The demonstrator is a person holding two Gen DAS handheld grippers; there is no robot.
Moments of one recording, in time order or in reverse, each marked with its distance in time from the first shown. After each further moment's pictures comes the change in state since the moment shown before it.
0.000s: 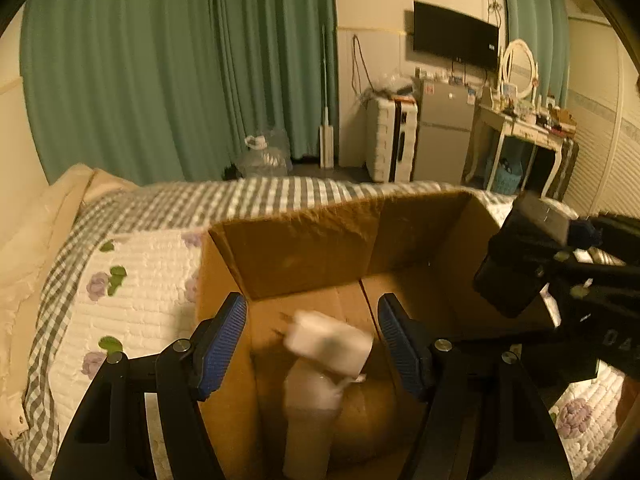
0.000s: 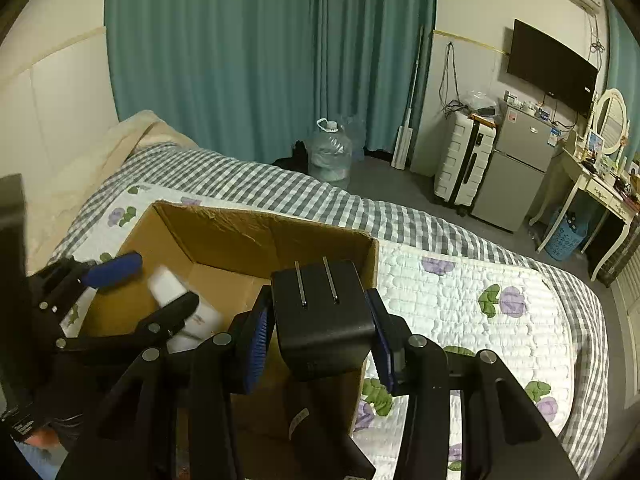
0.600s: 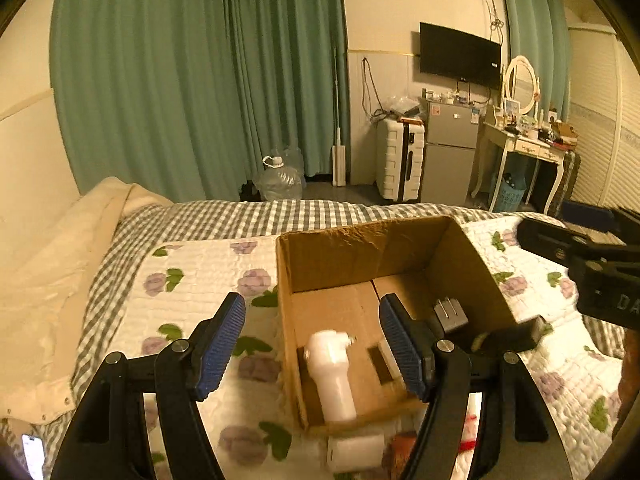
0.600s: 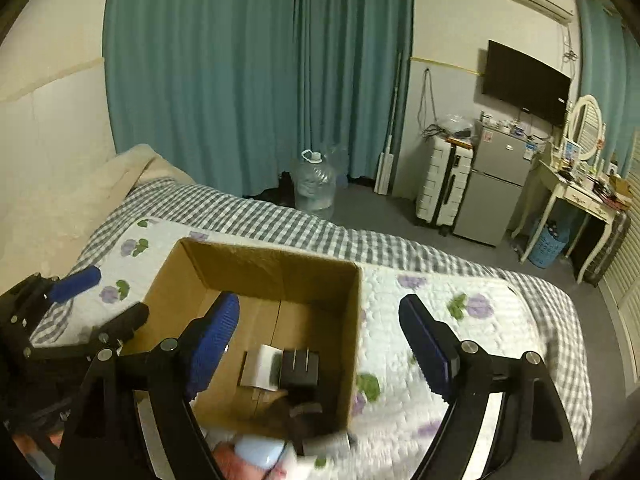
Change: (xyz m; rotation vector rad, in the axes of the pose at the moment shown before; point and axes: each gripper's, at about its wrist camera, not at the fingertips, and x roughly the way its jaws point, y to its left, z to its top) left arm -0.092 0.022 -0.007 -0.011 -0.050 0.046; right arm -0.095 0.008 -0.011 0.049 -0.118 -0.072
